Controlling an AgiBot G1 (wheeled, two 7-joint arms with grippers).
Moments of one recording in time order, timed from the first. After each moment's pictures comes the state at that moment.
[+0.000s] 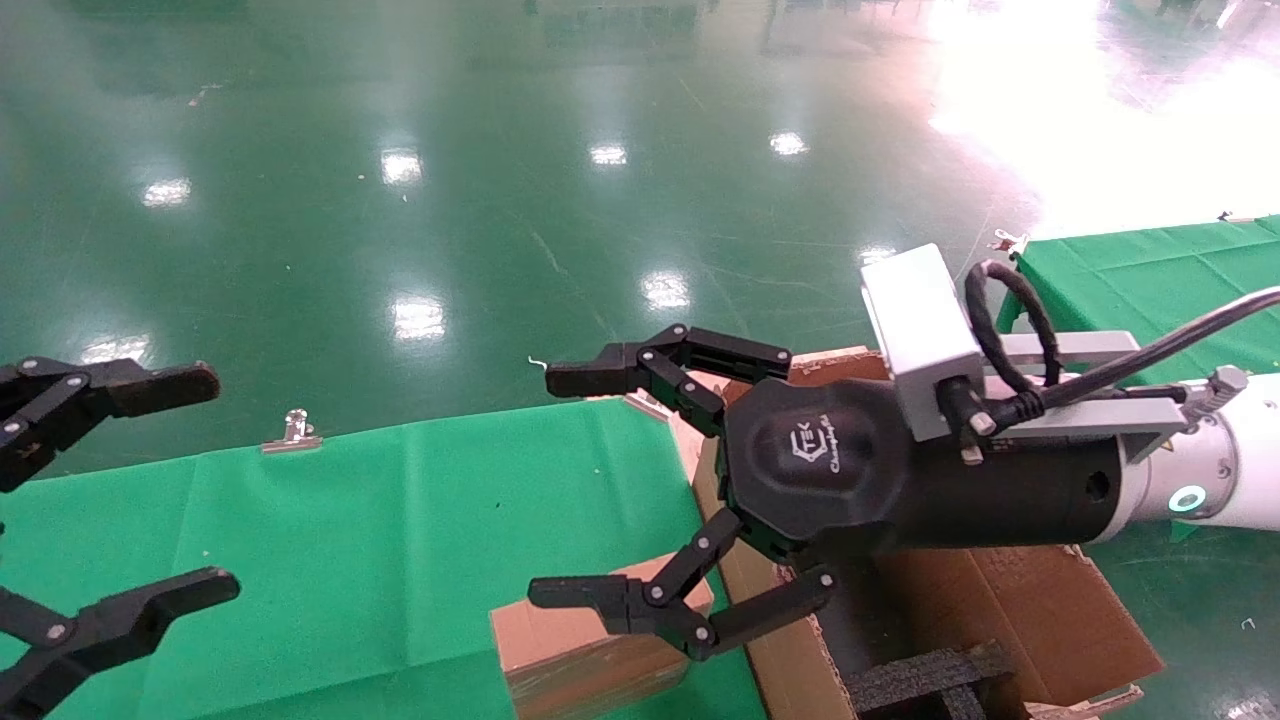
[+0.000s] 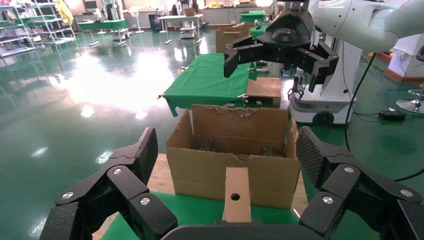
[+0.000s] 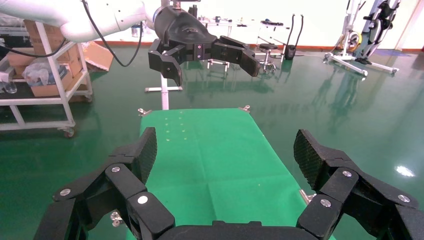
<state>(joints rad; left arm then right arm) -1.08 0.57 0.35 -1.24 0.66 1.45 -0.14 1.08 -0.61 -0.28 1.28 -0.73 -1.49 0.19</state>
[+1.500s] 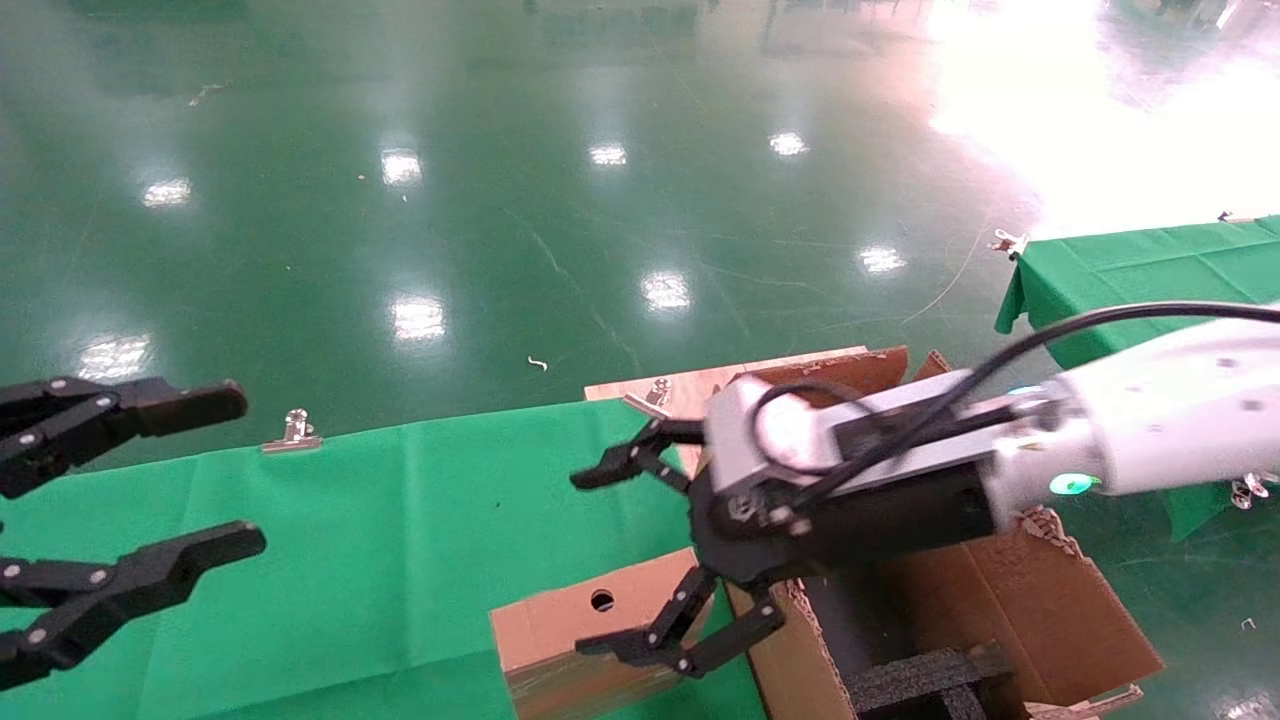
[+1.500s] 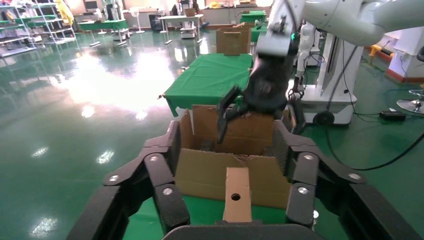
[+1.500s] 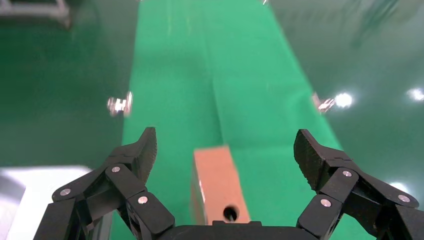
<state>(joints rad) -1.08 0.57 0.35 -1.24 0.66 1.45 -0.14 1.31 -0.68 -0.50 1.25 -1.15 -1.56 0.23</state>
